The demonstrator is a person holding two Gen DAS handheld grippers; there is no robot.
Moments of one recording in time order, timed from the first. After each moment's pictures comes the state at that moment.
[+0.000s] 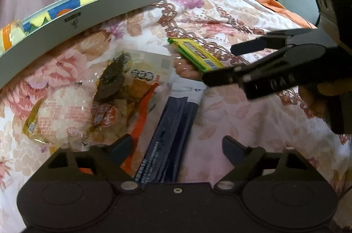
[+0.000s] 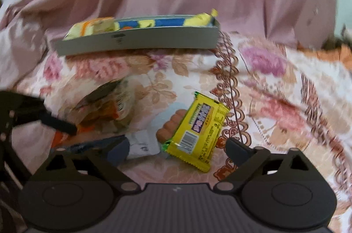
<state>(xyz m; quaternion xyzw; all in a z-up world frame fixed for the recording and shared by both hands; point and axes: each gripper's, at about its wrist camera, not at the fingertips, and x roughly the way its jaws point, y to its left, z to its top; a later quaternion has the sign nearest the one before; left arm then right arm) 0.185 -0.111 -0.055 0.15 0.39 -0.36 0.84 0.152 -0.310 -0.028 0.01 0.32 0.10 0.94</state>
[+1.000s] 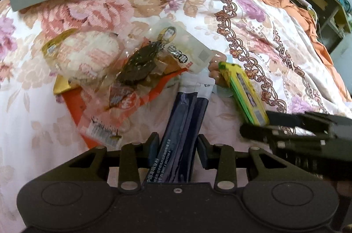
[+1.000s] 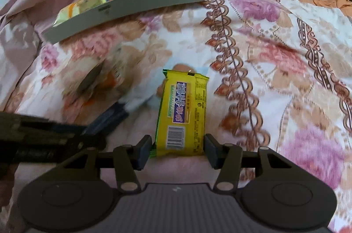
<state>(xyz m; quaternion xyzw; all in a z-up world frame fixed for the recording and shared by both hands) 0.183 -0.110 -0.057 -0.03 0.48 -0.21 0.85 0.136 -0.316 -0.030 0.06 0.43 0.09 0.90</state>
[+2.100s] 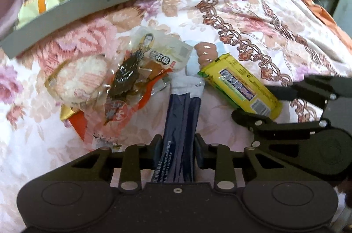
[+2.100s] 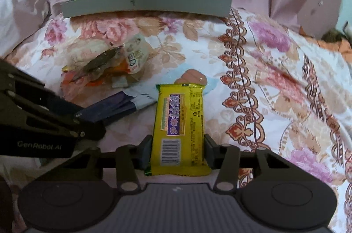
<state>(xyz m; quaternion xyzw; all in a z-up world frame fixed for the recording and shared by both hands) 0.166 -0.141 -0.047 0.12 0.45 -0.21 0.86 0.121 -0.282 -0.038 -0.07 0.38 0.08 0.92</state>
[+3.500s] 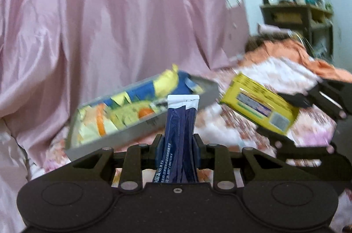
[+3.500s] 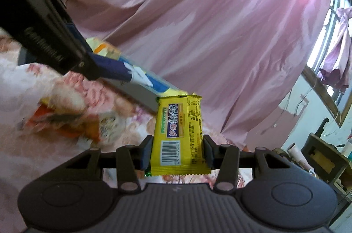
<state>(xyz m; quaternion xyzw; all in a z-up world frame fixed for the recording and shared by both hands) 0.140 -0.120 0.049 0.15 0.19 -0.18 0.95 0.083 -0.253 -0.001 -0.27 0.10 0.00 0.96</state>
